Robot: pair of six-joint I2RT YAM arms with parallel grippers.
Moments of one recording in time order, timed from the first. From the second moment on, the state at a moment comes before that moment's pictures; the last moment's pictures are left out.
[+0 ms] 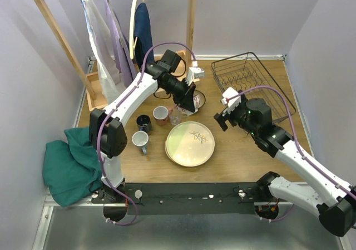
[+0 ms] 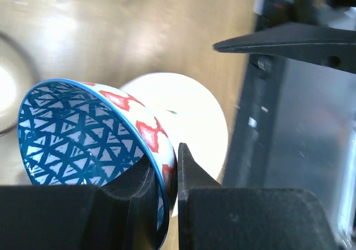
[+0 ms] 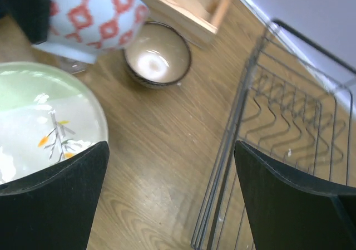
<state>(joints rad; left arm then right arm) -0.54 1.88 1.84 -1.05 0.90 0.32 0.59 0.90 0.75 -0.19 -0.02 -0.40</state>
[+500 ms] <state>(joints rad) -0.58 1.86 1.81 -0.78 0.39 0.07 0.59 1.06 0.89 -0.29 0.38 0.04</state>
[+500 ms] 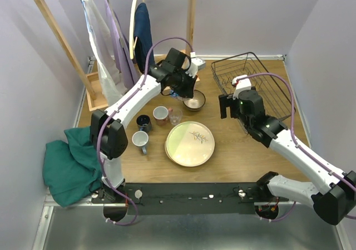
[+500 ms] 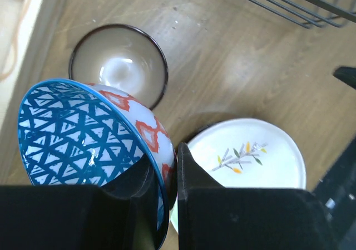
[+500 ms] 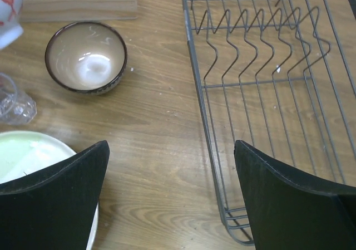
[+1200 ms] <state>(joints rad) -0.74 2.20 2.04 -0.74 -0.01 0.09 0.59 0.91 0.86 -0.29 0.46 0.15</state>
